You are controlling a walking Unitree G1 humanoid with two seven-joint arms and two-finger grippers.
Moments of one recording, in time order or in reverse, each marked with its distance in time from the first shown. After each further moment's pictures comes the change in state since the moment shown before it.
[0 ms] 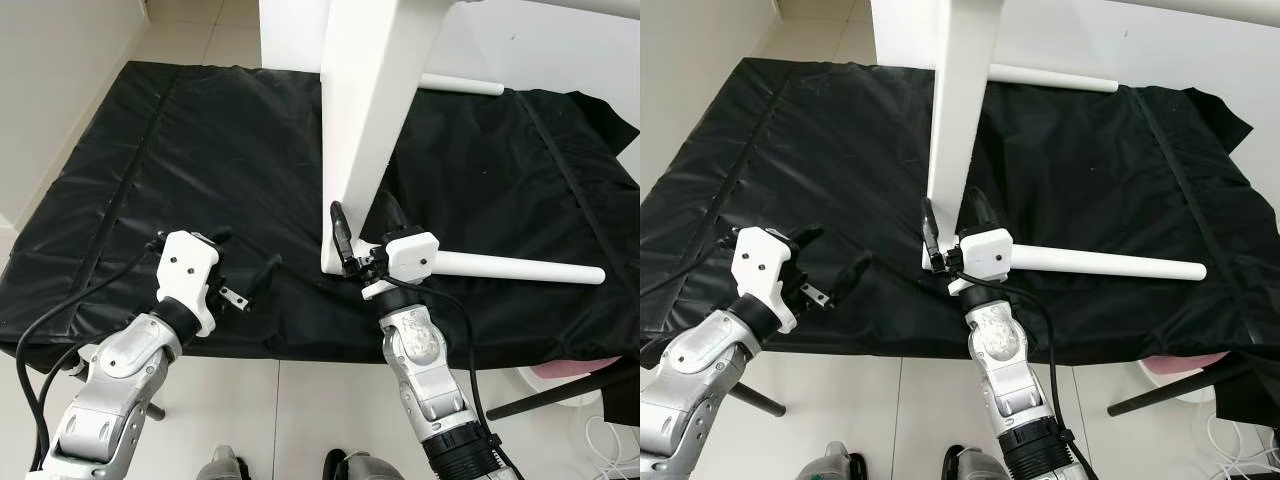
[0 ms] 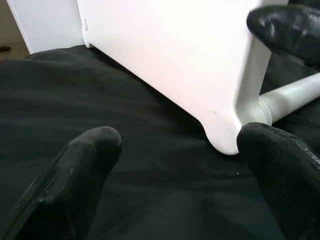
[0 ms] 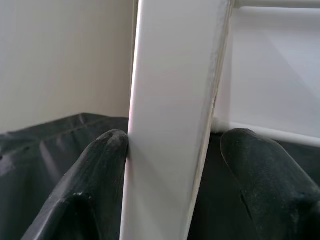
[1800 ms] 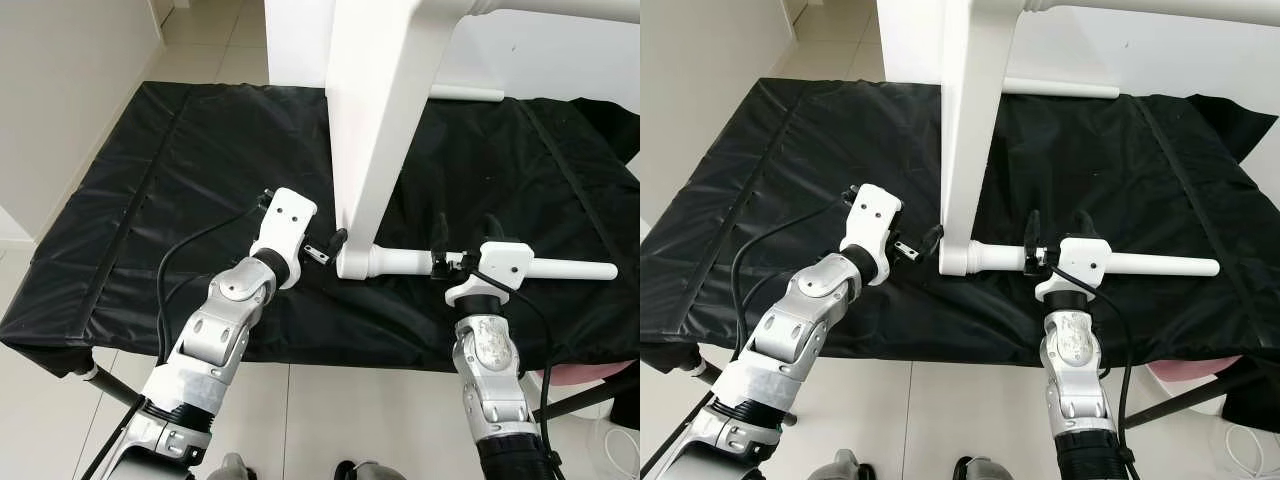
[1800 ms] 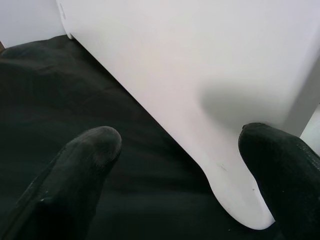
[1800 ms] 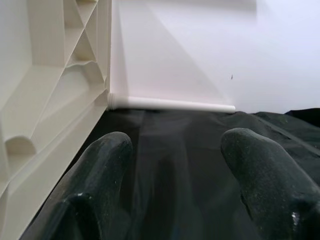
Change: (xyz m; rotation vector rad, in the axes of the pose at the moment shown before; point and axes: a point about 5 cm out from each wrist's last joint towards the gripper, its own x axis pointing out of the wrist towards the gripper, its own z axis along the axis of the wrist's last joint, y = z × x) left arm 0.106 -0.020 -0.005 -0.039 0.105 0.068; right arm -0.009 -0.083 -0.009 -0.113 0.098 -0.321
